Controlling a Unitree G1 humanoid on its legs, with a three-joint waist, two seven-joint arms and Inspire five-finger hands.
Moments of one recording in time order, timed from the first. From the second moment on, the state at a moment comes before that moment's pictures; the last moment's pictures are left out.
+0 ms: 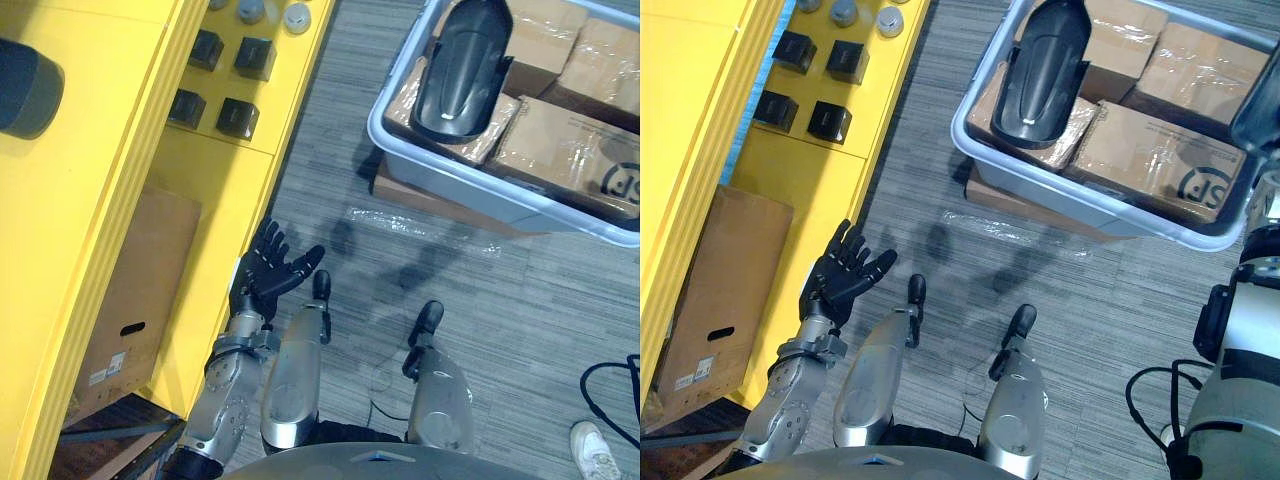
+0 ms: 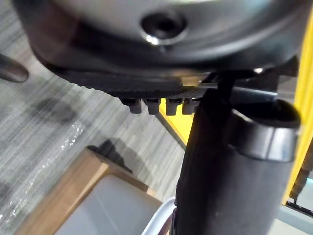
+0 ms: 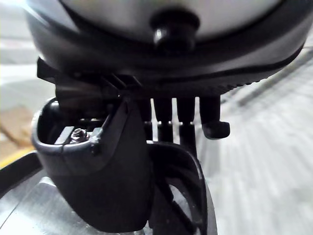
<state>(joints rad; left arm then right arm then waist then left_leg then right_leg) 0.19 0.20 -0.27 -0.09 -0.62 -0.20 0.13 -1.00 -1.01 -0.10 1.00 0.11 0.20 -0.69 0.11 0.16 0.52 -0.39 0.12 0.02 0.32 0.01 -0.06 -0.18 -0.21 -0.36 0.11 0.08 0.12</state>
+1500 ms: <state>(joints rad) 0.00 0.11 -0.39 -0.13 -0.74 -0.07 0.23 -0.09 -0.09 0.38 0.06 -0.07 -0.09 -0.64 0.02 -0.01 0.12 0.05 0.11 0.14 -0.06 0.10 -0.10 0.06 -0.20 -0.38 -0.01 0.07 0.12</state>
